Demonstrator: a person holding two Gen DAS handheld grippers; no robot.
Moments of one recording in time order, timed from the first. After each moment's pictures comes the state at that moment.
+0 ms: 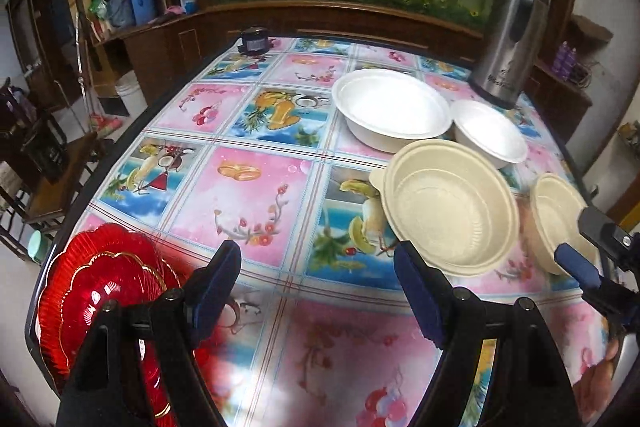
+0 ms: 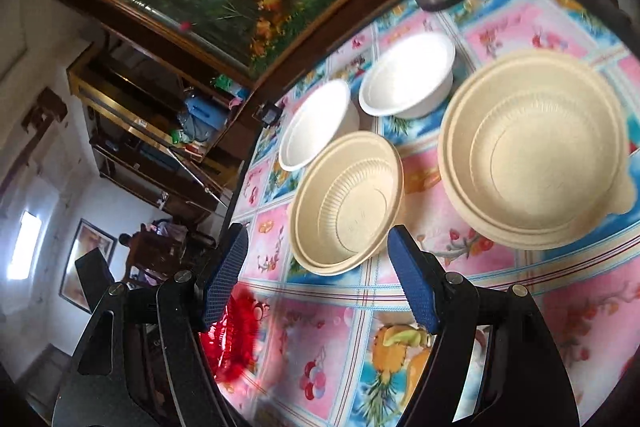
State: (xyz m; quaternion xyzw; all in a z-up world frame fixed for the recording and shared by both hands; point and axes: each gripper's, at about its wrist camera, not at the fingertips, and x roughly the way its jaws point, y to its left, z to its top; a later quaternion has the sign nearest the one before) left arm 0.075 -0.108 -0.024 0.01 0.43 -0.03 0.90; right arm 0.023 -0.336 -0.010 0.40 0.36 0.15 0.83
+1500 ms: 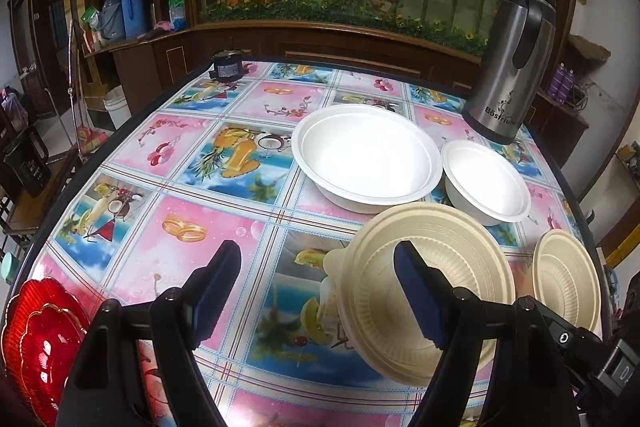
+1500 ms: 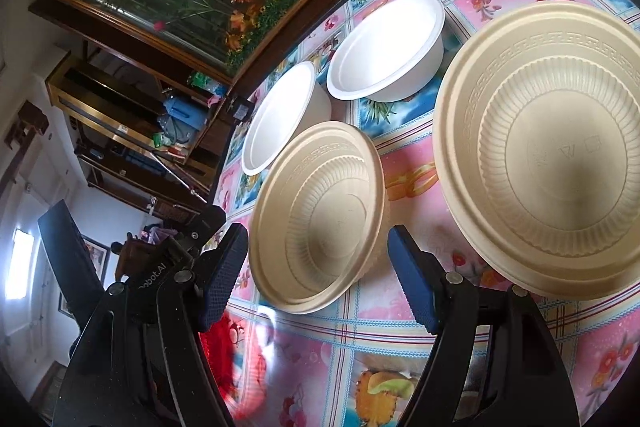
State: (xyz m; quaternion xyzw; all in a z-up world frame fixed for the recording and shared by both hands) left arm 0.133 -0.145 -0.032 -0.02 0.39 -0.04 0.92; right arm 0.059 -0.327 -0.044 0.40 0.39 0.11 0.82
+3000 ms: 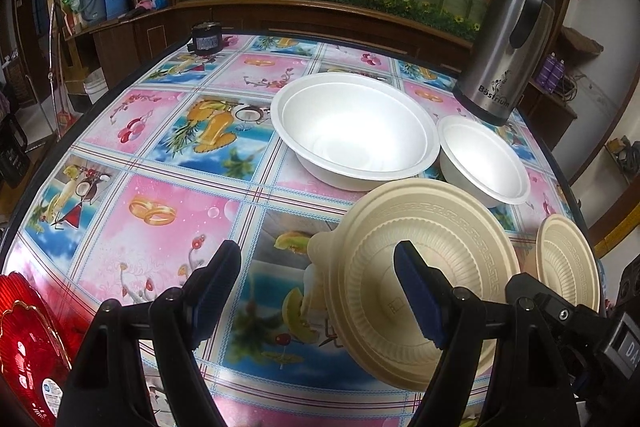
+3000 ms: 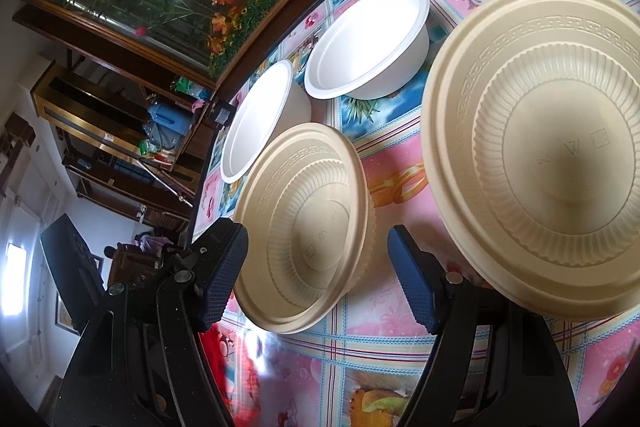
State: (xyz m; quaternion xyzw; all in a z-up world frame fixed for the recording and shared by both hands) left arm 0.145 -0.148 -0.058 -0.03 0.42 -0.08 0.90; right arm 0.061 -0.329 -0.051 0.42 0.40 0.08 0.81
